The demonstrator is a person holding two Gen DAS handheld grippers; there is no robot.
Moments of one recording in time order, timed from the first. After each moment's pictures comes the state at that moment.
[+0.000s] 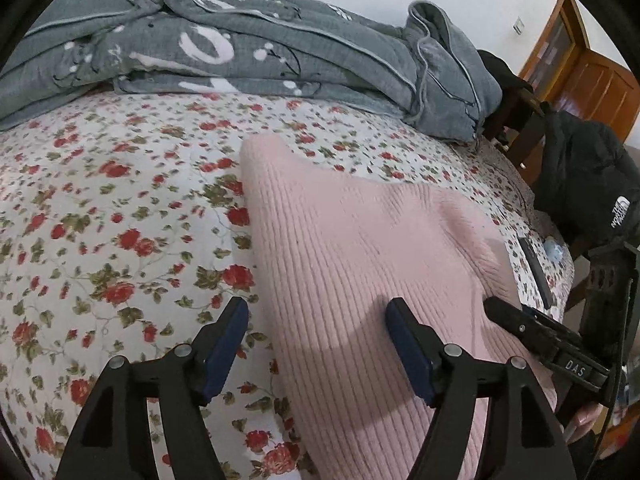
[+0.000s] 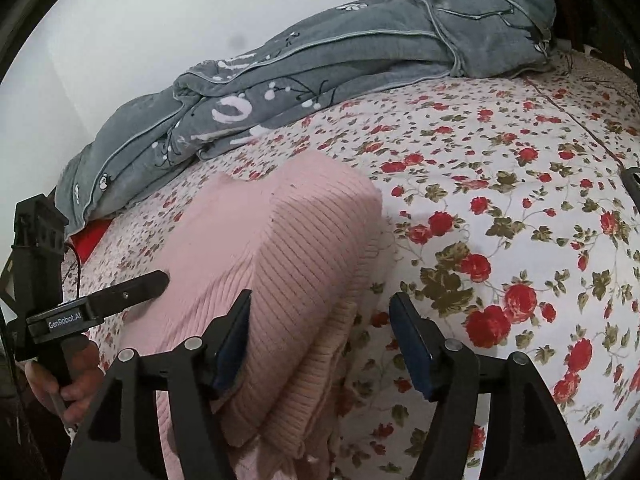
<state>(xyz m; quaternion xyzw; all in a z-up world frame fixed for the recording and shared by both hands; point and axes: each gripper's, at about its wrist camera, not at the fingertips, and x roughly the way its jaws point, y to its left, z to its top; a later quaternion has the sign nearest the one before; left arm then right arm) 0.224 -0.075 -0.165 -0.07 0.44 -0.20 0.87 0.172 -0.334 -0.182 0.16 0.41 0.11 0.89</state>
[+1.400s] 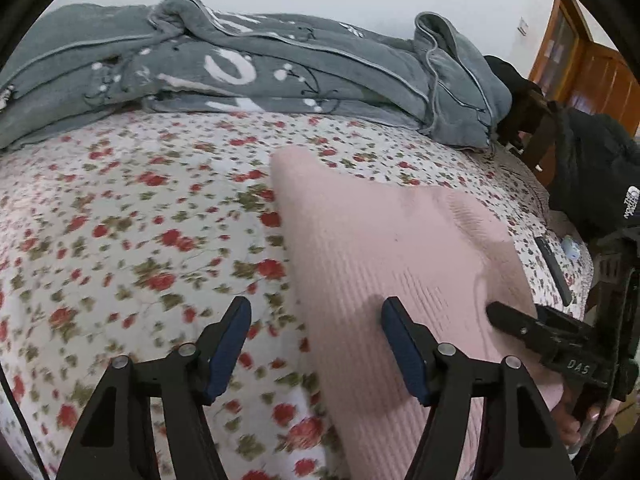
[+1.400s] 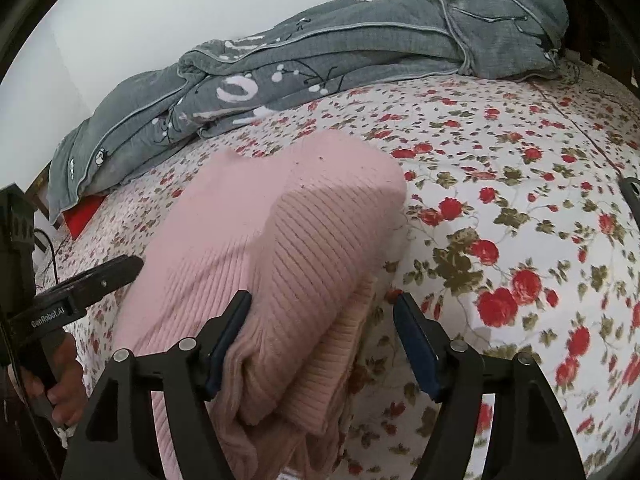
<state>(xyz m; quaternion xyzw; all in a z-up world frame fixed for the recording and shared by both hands) 0.205 -0.068 -0.162 -0.05 0.42 -0.18 0.89 0.169 -0.321 -0.188 0.13 0.43 0.11 0.89</state>
